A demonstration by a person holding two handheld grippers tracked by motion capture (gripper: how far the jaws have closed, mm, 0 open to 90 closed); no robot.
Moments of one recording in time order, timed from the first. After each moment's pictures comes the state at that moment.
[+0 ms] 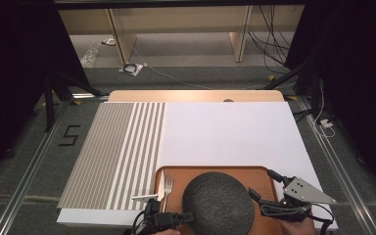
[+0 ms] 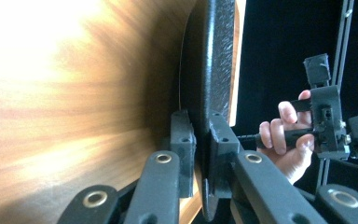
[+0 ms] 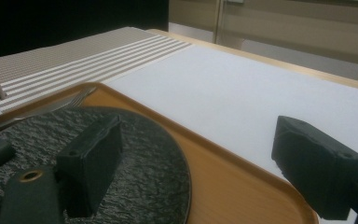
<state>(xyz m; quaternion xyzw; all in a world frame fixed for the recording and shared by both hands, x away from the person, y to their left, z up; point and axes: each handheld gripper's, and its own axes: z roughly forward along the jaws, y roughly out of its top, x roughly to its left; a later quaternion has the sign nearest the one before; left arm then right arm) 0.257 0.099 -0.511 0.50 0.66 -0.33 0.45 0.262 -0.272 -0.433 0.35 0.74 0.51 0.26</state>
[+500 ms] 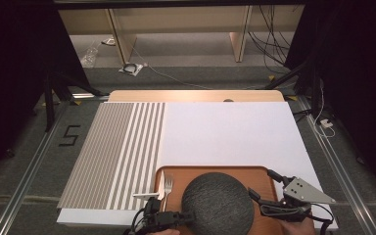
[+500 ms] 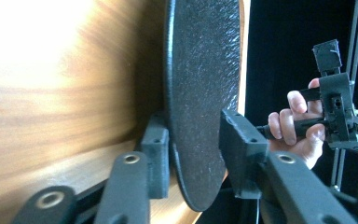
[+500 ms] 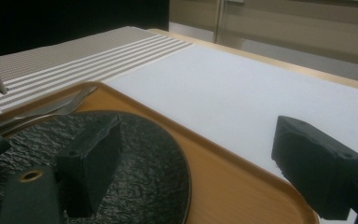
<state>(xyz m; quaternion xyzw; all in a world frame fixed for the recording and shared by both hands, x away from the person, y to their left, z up) 0.260 0.100 -0.507 0.53 0.65 -0.32 0.44 0.262 -0.271 -0.433 0.35 0.74 0.51 0.26</state>
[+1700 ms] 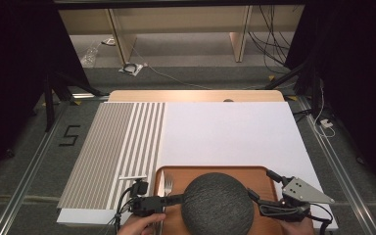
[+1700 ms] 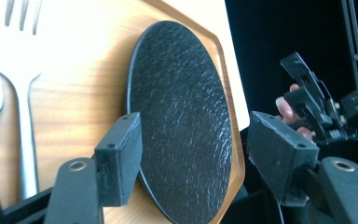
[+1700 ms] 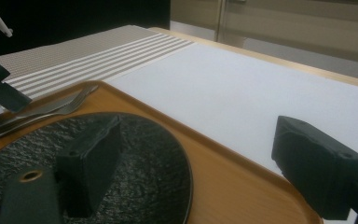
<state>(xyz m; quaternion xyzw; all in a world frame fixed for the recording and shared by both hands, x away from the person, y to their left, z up) 0.290 0.132 -0.466 0.61 0.58 -0.23 0.49 0.262 -0.270 -0.434 0.35 0.74 0.51 0.25</state>
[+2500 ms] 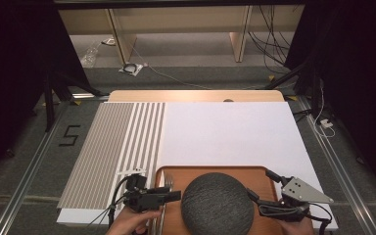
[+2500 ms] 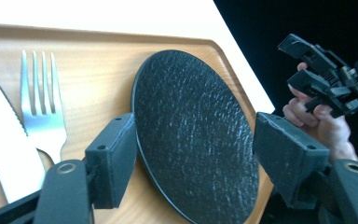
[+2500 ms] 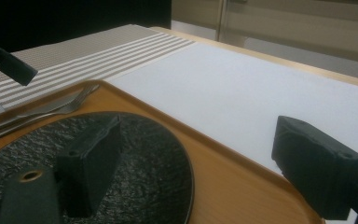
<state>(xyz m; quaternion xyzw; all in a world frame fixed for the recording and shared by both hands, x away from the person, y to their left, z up) 0.297 0.139 -0.443 0.70 0.50 -0.12 0.50 0.262 -0.269 -0.435 0.35 0.74 0.51 0.25</state>
